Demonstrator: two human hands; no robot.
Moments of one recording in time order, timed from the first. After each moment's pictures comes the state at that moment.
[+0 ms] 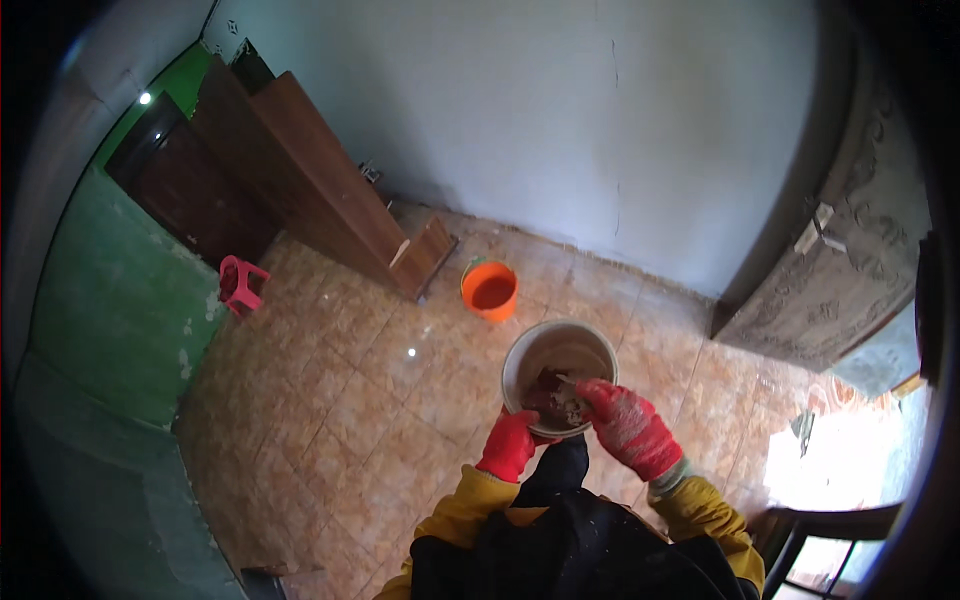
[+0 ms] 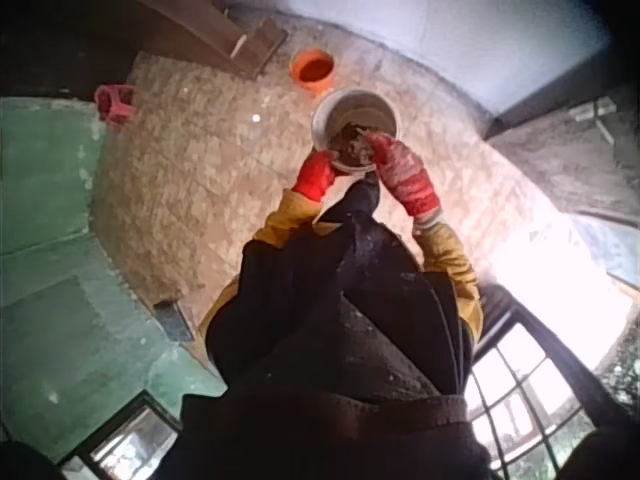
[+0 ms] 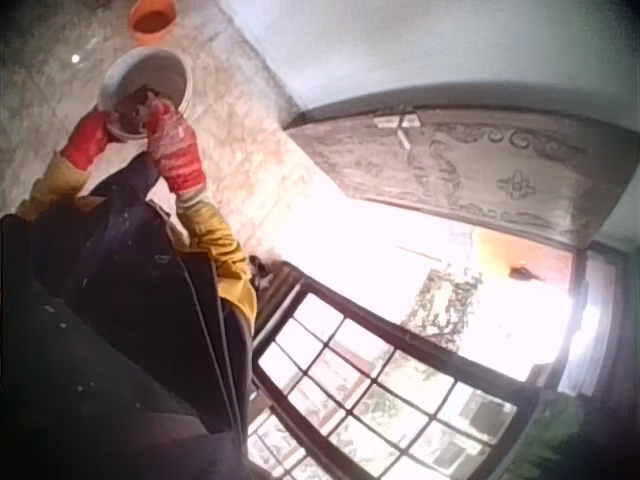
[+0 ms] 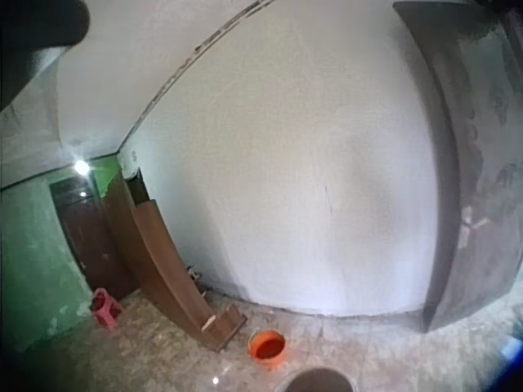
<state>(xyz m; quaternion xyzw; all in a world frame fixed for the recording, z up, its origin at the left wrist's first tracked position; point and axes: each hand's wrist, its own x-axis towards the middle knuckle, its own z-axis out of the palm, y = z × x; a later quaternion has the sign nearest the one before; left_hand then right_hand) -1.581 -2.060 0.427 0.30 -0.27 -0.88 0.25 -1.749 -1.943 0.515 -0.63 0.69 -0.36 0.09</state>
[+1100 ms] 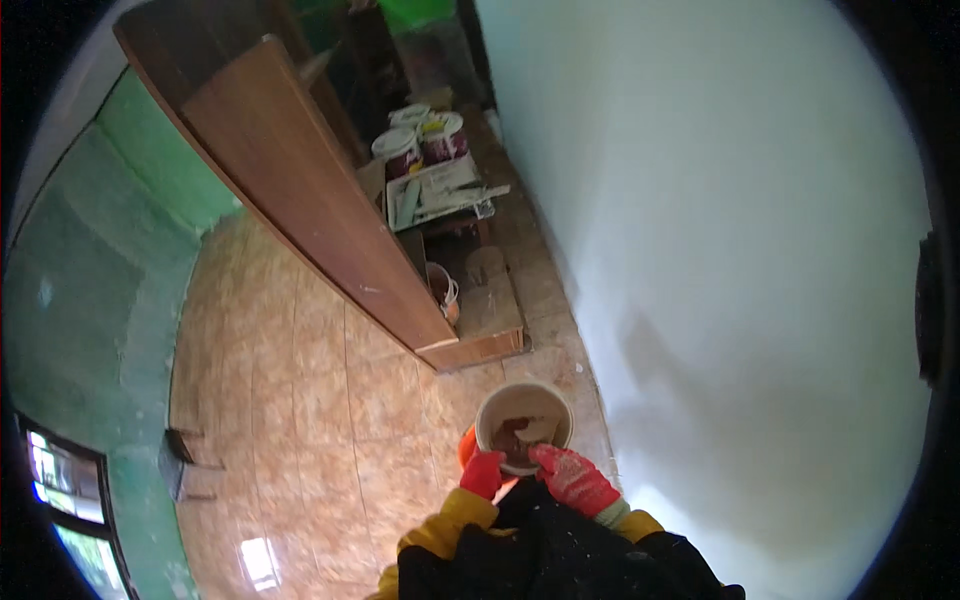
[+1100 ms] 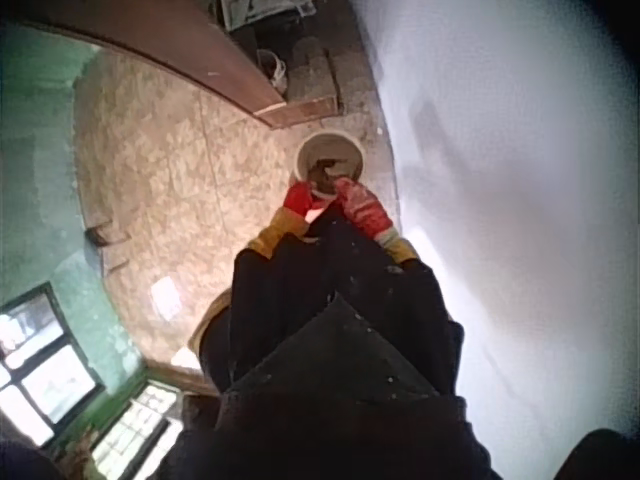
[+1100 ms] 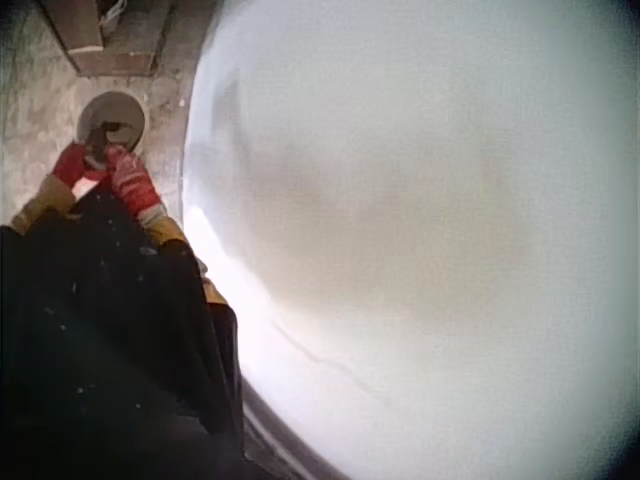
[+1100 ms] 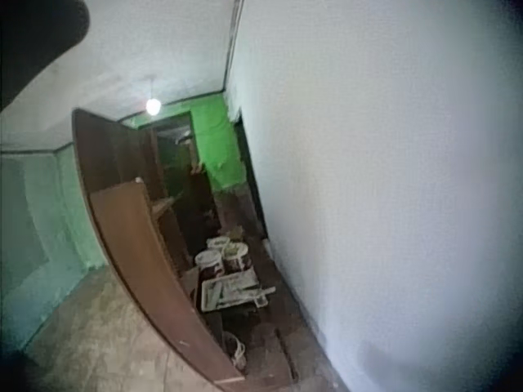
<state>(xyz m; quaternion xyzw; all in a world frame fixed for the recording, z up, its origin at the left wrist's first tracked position) -1.924 -2.765 0.330 0.58 -0.23 -0.60 0.49 -2.113 -2.800 0.373 -0.84 0.38 -0.15 0.37</state>
